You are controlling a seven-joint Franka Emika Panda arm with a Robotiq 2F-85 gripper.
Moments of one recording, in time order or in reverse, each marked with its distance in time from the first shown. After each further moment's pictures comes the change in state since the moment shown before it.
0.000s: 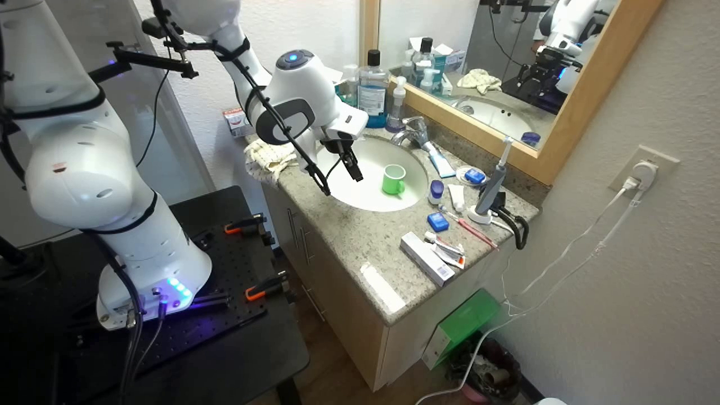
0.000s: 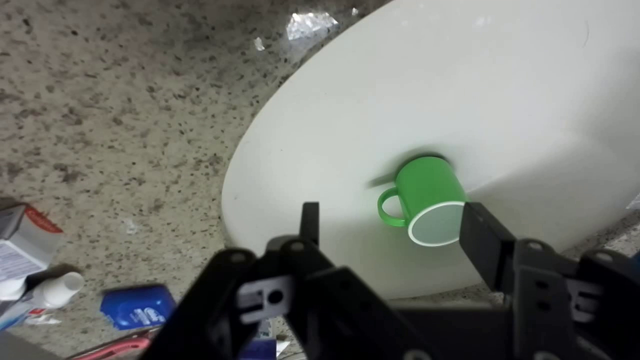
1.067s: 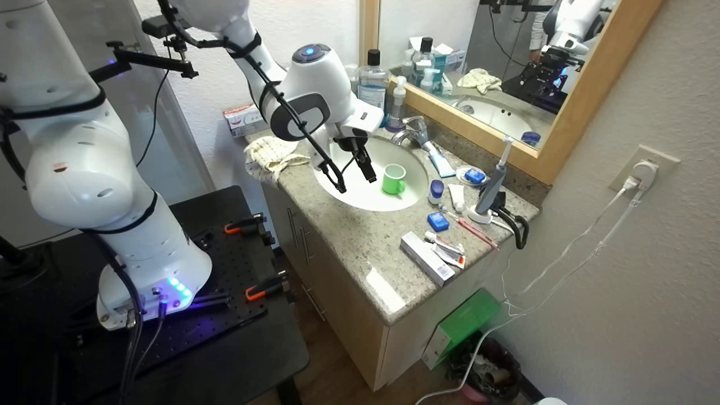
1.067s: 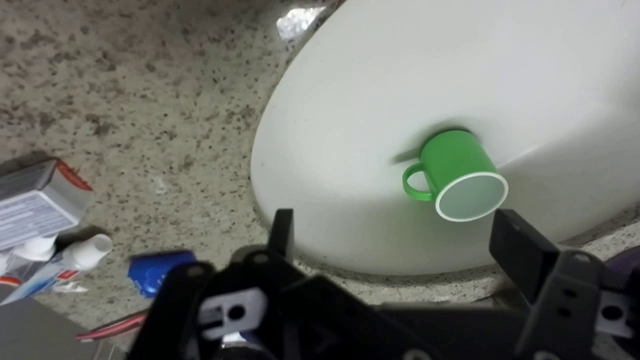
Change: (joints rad) arm 0.008 0.010 -0.079 0.075 -0.061 -0.074 0.011
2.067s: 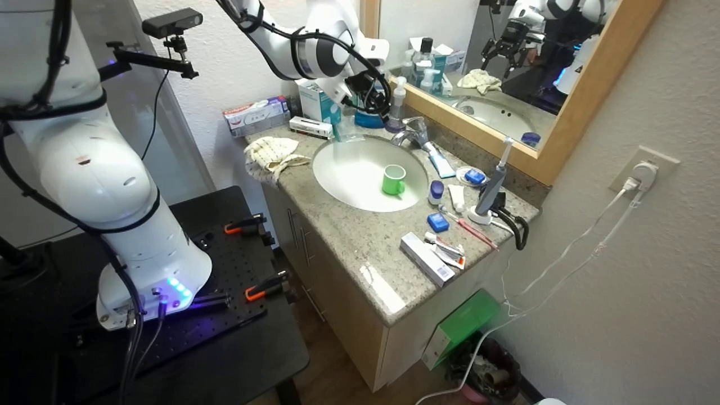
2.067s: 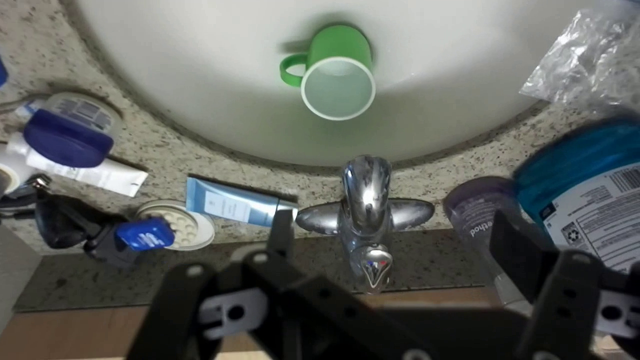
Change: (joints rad) arm 0.230 0.106 -0.043 0.404 -0.429 -0.265 0.356
